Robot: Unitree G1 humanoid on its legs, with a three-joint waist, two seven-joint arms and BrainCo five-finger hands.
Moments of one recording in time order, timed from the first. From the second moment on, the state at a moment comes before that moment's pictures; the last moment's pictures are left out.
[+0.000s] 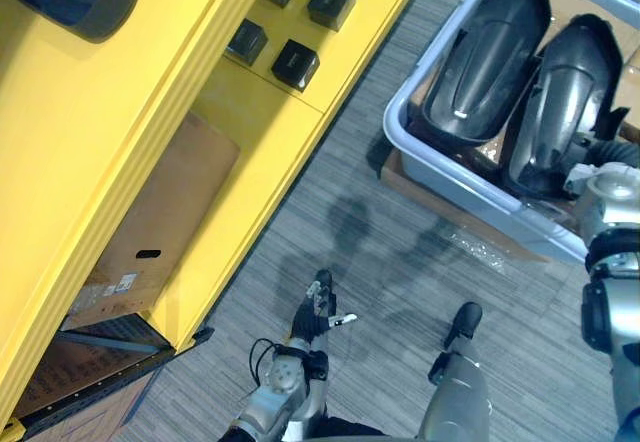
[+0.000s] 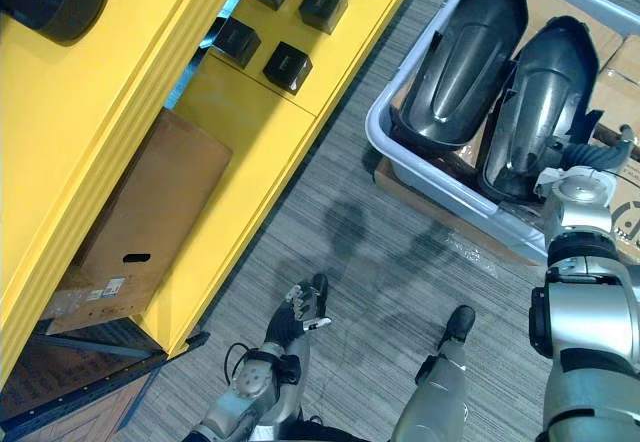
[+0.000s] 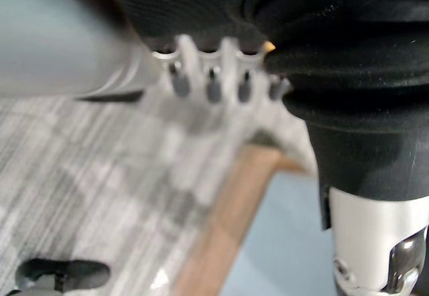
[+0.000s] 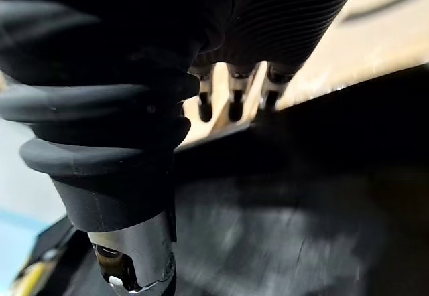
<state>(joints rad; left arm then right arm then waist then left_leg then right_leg) 0.03 0.08 -0.59 0.38 -0.35 -0.18 0.26 -0.99 -0.75 0.00 1.20 0.34 0.06 -0.47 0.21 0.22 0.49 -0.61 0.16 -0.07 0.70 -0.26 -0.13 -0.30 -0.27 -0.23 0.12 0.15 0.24</state>
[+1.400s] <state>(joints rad) 0.01 0.18 -0.32 0.09 -0.46 -0.24 0.27 -0.76 -0.67 0.14 0.93 -0.14 0.20 -0.42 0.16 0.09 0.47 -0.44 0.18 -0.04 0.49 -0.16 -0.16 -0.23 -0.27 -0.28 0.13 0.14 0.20</state>
